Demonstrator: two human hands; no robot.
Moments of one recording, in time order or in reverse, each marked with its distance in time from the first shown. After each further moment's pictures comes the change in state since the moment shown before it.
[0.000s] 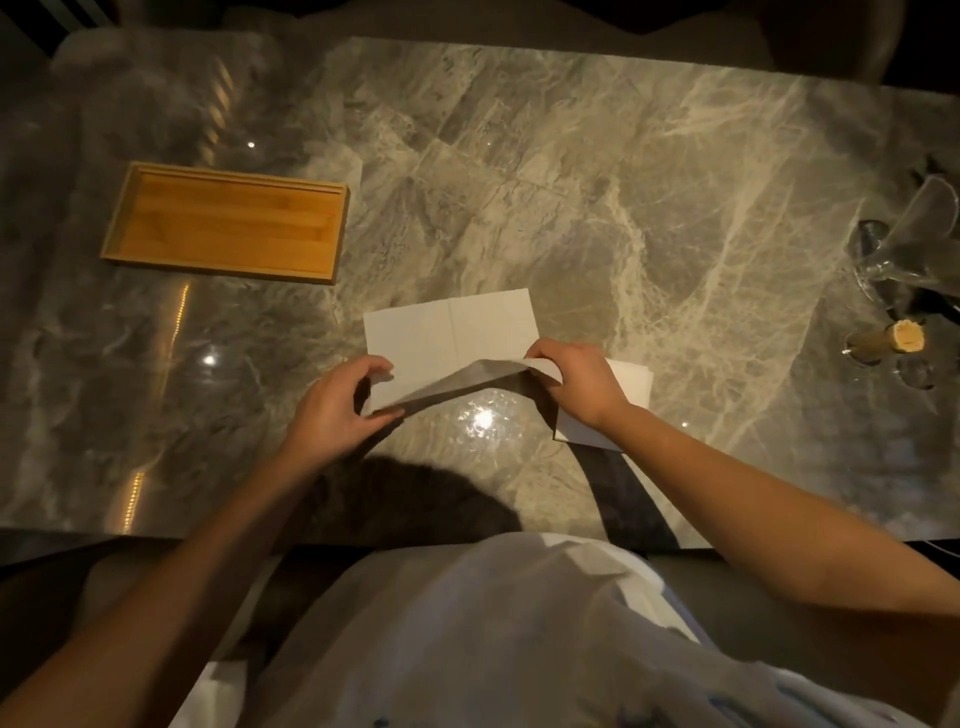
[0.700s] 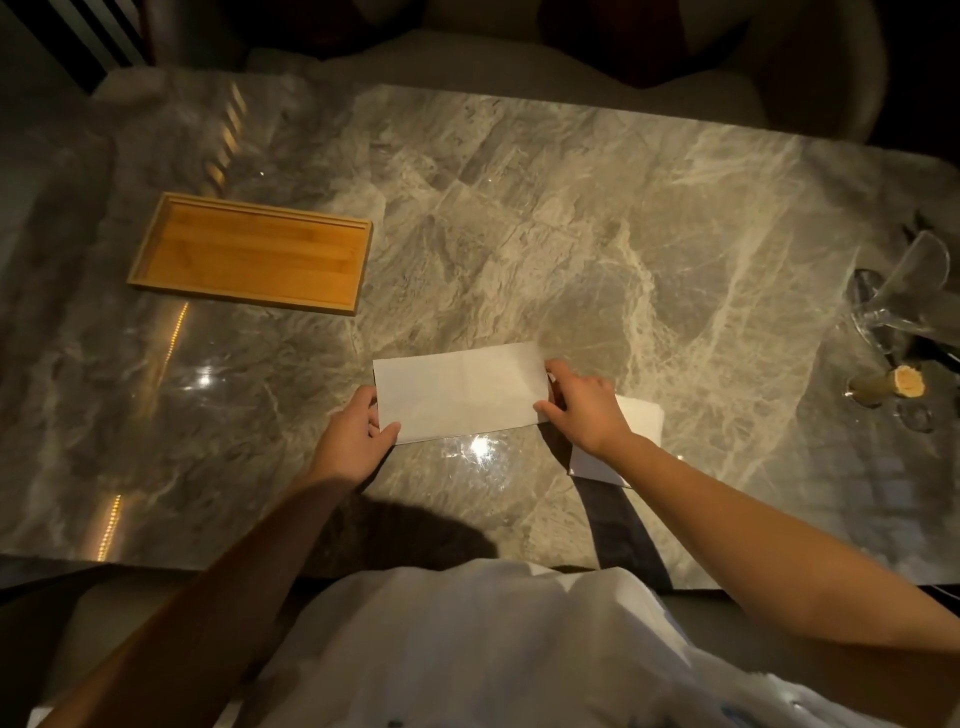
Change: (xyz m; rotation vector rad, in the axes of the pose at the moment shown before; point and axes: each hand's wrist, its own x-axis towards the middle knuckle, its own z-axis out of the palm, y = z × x) left_hand 0.009 -0.011 0.013 -0.076 0.041 -0.294; right_hand 0.013 -0.012 0.007 -0.092 -0.039 0.119
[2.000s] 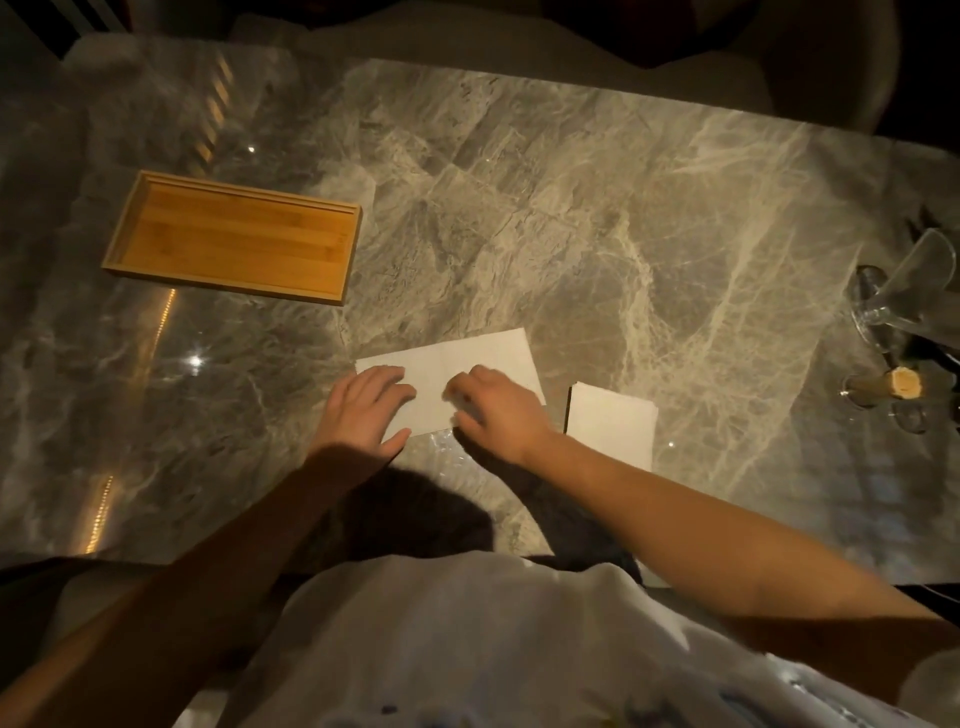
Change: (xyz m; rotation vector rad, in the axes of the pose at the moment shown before) left_hand 0.009 0.009 0.002 0.572 -0.001 0.459; right_hand 0.011 -0.065 0.030 -0.051 -0.100 -0.272
